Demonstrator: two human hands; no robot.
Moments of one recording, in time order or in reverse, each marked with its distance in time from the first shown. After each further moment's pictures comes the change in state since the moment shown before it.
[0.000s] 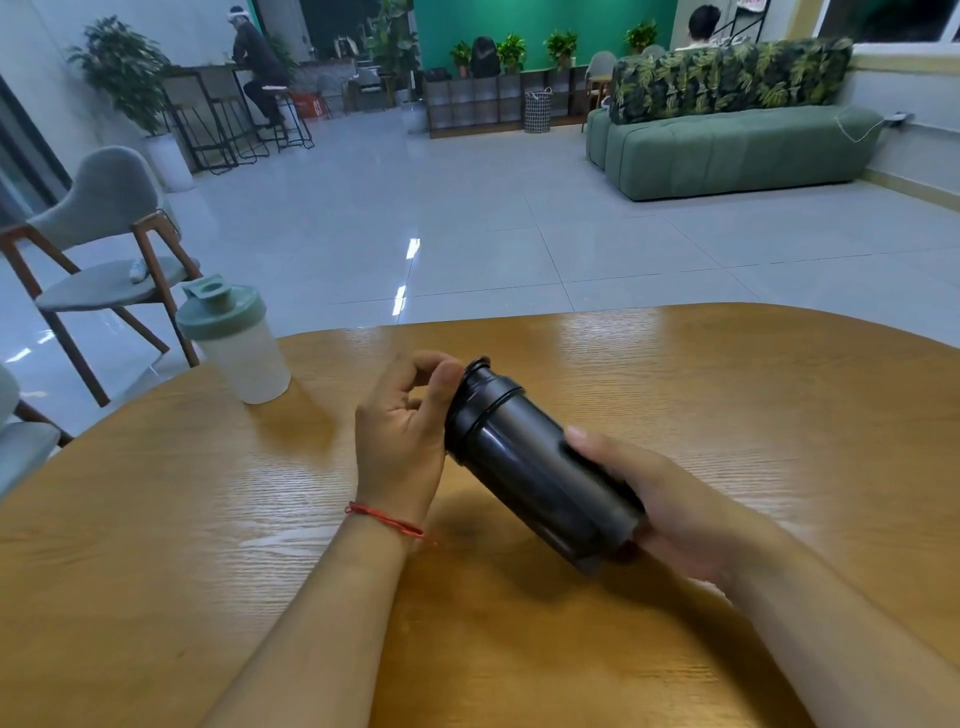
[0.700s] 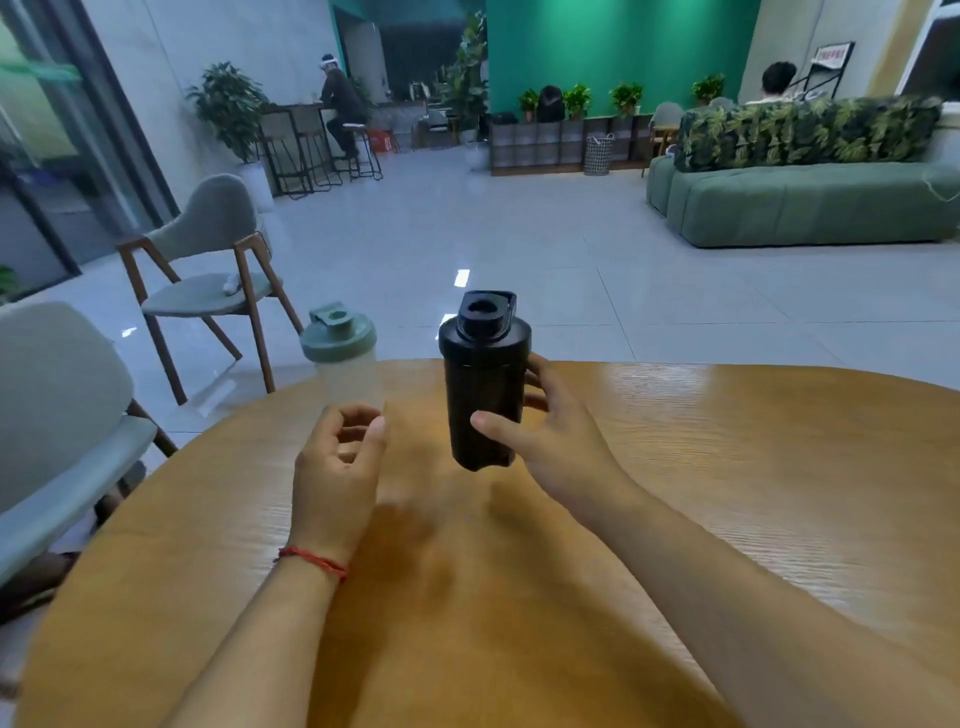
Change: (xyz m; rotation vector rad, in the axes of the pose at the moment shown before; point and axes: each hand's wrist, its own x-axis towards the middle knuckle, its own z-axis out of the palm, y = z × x) left_hand 0.018 -0.033 -0.153 0.358 0.218 -0.199; right_hand 0.147 -0.041 0.107 -0.220 0.356 -0.404
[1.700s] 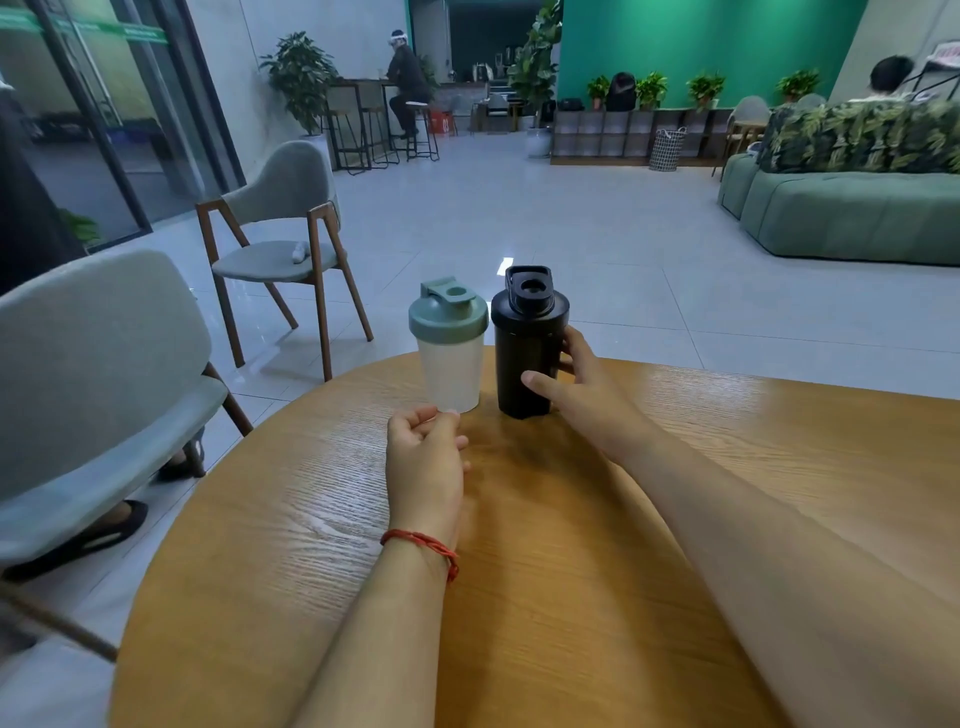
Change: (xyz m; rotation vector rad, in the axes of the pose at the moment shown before) left_hand 0.040 -0.037 -0.005 -0.420 0.194 -0.535; right_hand 0.122 0.048 0.092 -0.166 -0.134 0.016
